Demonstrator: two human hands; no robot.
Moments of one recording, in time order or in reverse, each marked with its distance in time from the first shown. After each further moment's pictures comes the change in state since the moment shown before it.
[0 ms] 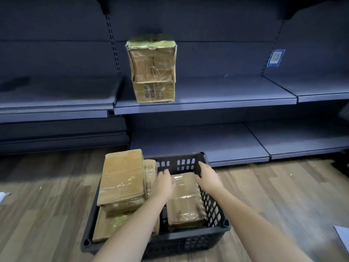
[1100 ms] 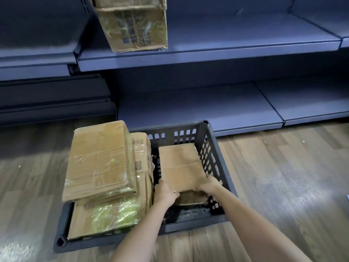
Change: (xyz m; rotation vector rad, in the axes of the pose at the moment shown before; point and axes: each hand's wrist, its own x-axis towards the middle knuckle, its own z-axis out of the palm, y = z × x) left_hand 0.035 -0.048 0.134 -0.336 -0.259 -0.418; right_hand 0.043 0.092 0.117 0.380 -0.353 0.506
